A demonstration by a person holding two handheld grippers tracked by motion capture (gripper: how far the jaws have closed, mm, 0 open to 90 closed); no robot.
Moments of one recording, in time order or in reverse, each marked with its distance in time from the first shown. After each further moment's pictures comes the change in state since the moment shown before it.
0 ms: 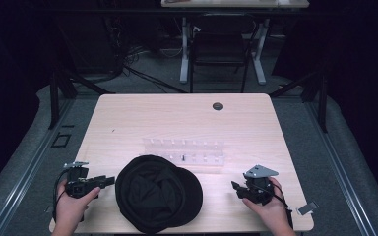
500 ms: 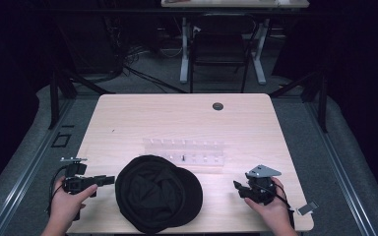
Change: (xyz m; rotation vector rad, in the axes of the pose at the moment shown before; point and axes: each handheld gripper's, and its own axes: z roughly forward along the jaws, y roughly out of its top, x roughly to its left) left arm -0.006 0.015 -0.015 0.065 -0.072 -0.030; right arm -0.004 -0.002 -0.003 -0.003 -0.006 0.017
